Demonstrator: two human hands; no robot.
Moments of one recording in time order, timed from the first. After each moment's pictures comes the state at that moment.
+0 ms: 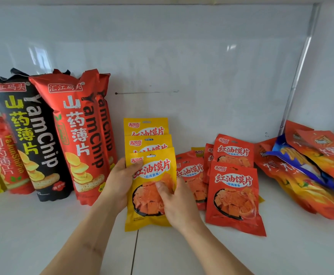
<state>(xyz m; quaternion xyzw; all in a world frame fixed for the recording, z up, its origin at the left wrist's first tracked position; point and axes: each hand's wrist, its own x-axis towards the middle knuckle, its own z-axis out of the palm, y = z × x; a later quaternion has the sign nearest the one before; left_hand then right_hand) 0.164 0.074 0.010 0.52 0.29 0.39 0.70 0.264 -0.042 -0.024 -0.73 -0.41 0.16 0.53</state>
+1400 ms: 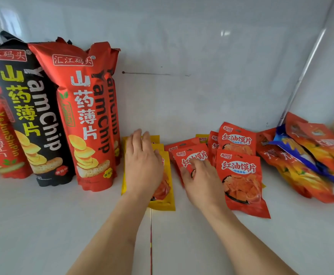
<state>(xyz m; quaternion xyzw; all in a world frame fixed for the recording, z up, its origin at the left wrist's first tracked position) 0.184 0.074 -0.009 0.82 0.37 0.44 0.05 0.280 -0.047 -0.022 -0.85 -0.39 -0.10 0.33</state>
